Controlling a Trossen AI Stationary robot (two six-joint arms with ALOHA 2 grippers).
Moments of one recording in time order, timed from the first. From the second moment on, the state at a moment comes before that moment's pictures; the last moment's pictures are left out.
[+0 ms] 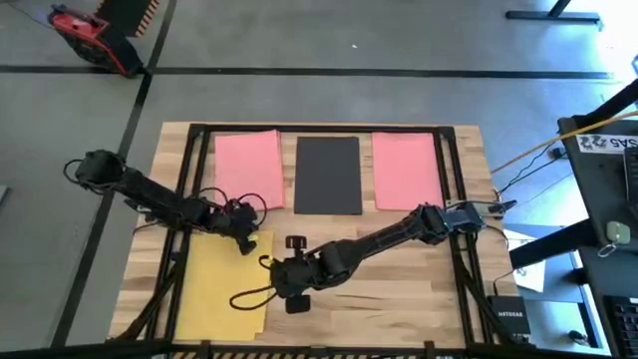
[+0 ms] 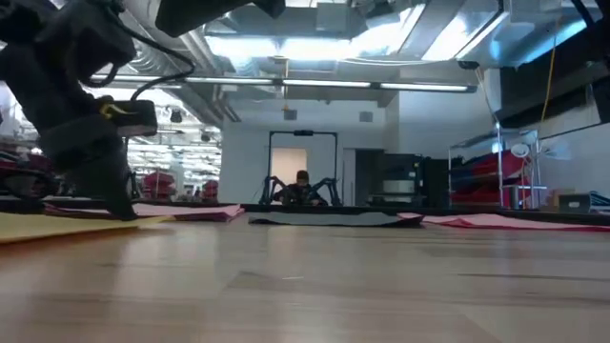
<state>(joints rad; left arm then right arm) -0.30 1.26 0.34 -0.22 -0.33 -0.73 0.40 2.38 2.32 -0.95 0.25 0.23</state>
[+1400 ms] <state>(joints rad) -0.64 1.36 0.62 -0.14 -0.33 -0.67 0.43 2.17 2.32 -1.14 0.37 0.27</state>
